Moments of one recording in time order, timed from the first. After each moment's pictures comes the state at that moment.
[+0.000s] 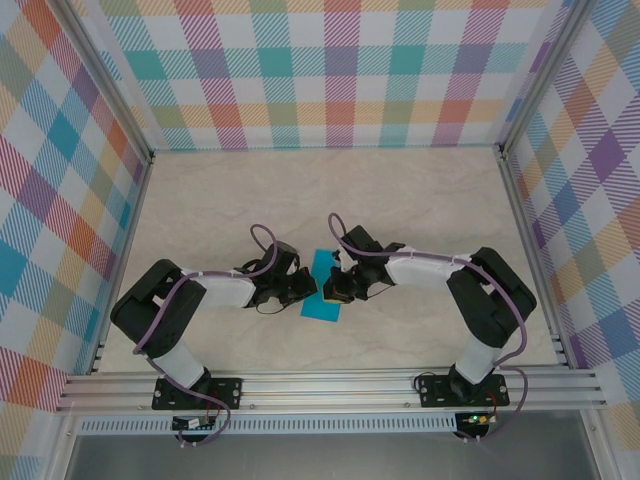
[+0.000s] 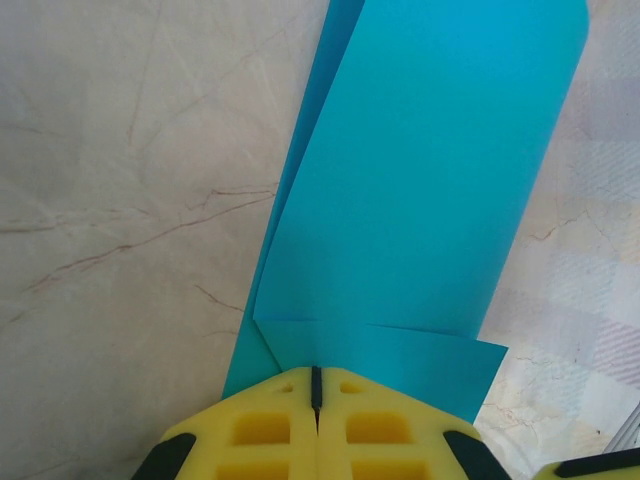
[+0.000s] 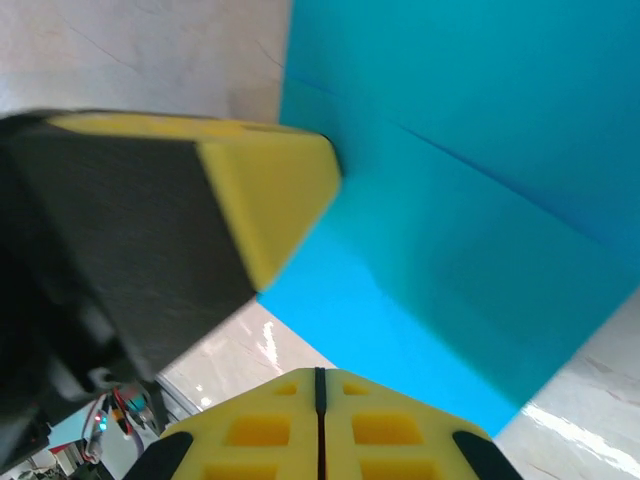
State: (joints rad) left arm -0.65 1.65 0.65 0.10 0.31 -0.97; right arm 0.74 1.72 0.95 -0.34 -0.56 0.79
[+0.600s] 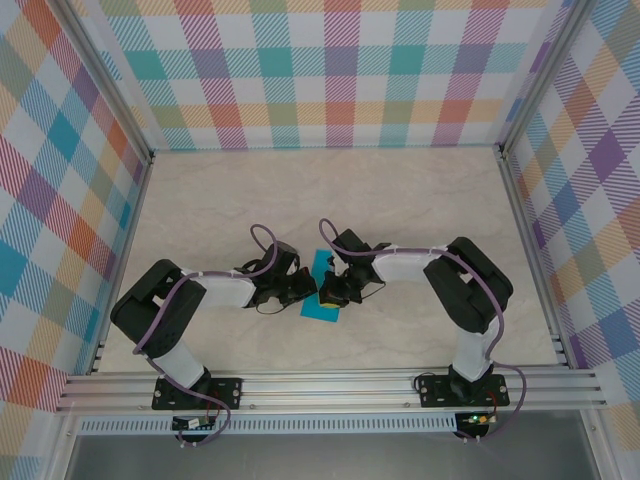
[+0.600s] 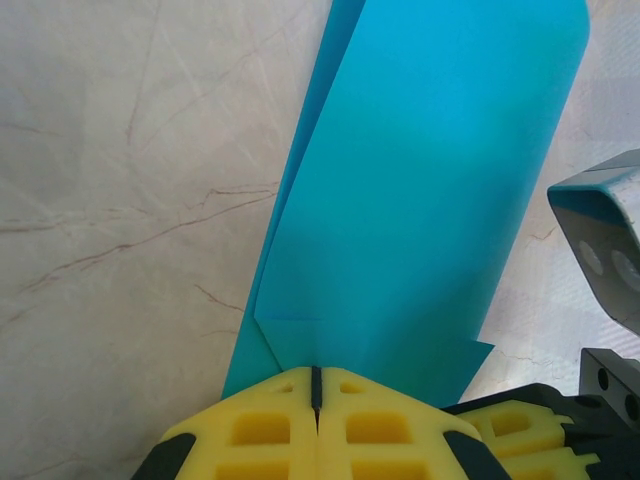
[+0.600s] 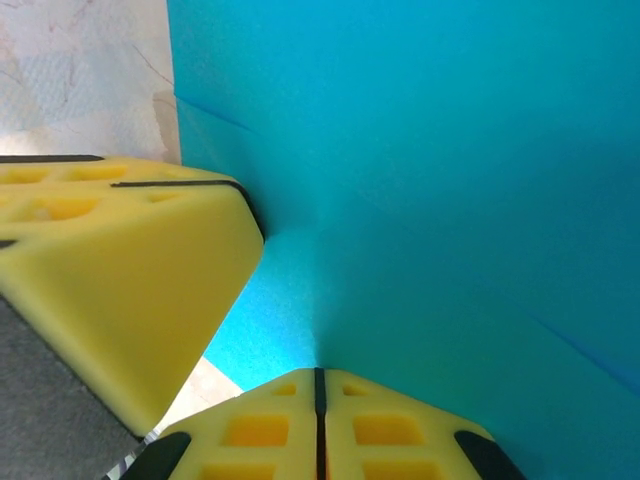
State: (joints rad) left arm -0.65 1.65 0.65 0.10 0.31 -0.97; right arm 0.76 1.85 0.99 -0.34 -0.56 0.81
